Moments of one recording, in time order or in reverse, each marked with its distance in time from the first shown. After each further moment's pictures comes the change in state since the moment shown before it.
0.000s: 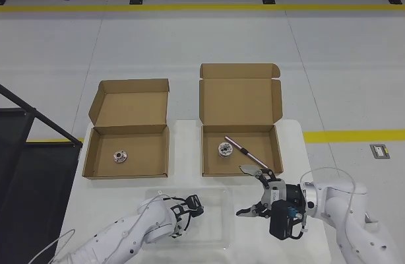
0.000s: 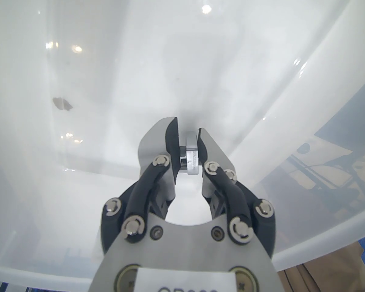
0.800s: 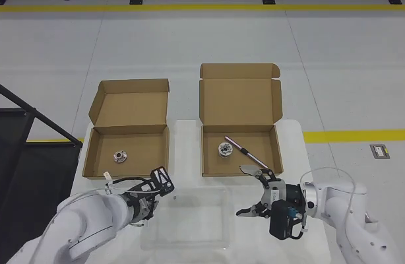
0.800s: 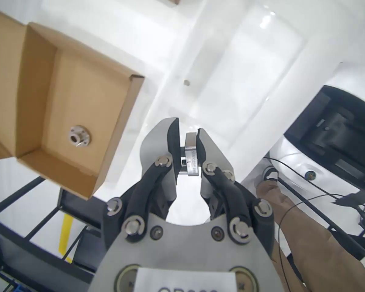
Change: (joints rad) left arm 0.358 0.224 -0.738 -0.559 -0.026 -0.129 -0.102; right arm 0.000 0.000 0.000 0.000 0.000 0.000 0.000
